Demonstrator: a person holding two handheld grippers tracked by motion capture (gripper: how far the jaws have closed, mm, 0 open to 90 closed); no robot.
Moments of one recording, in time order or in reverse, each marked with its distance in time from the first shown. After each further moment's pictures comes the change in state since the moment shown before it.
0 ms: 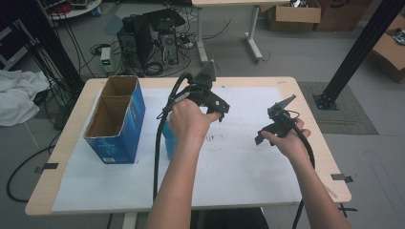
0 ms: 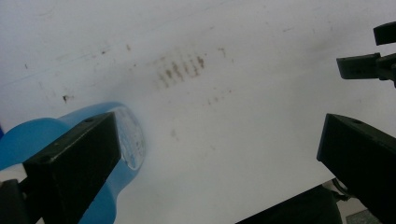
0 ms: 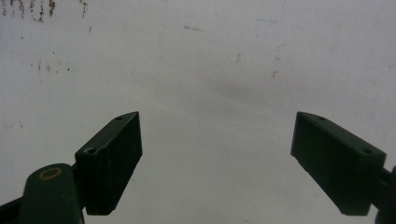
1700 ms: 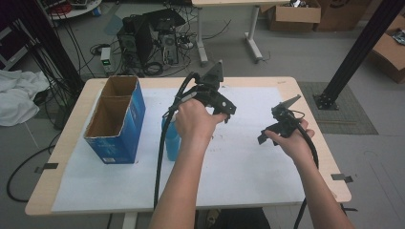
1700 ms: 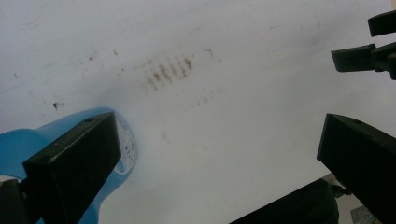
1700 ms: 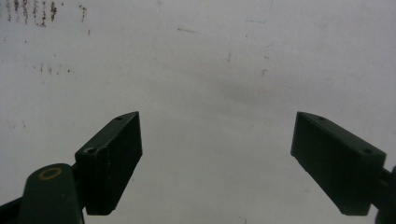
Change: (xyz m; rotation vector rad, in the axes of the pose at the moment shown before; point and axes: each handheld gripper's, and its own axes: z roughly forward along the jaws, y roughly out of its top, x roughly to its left) left arm -0.016 0.002 0.000 0.007 0.002 0.043; right arm -0.009 -0.004 -0.005 -0.020 0.015 0.003
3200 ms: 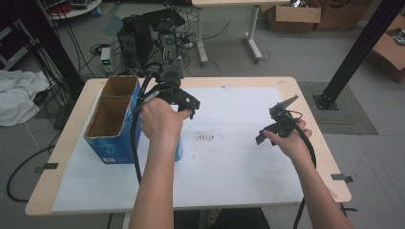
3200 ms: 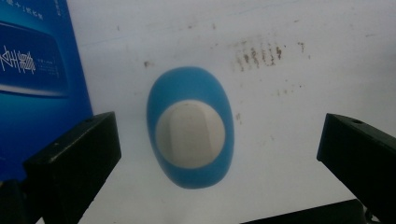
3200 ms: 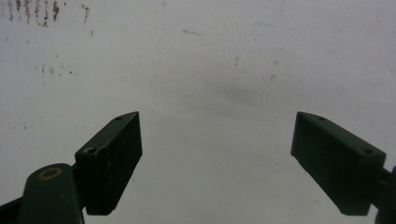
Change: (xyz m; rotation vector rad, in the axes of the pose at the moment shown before) left arm 0.078 -0.027 -0.016 0.004 0.114 -0.202; right arm 0.001 0.004 0.007 0.008 0.013 -0.009
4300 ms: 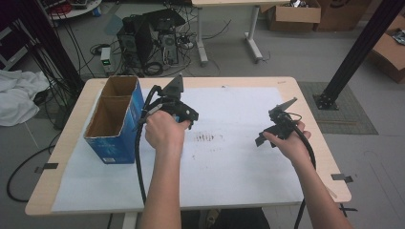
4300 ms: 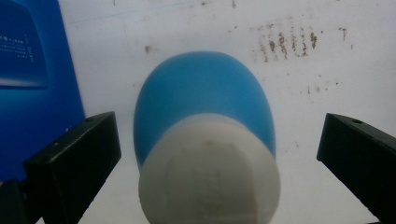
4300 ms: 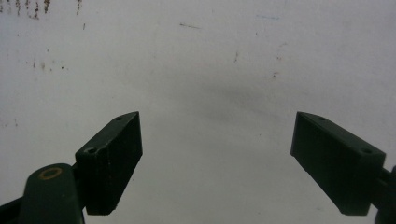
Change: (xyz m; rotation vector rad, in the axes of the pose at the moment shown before) left arm 0.003 -0.004 0.049 0.053 0.043 -0.024; right arm -0.004 -0.002 0.009 0.009 0.009 -0.013
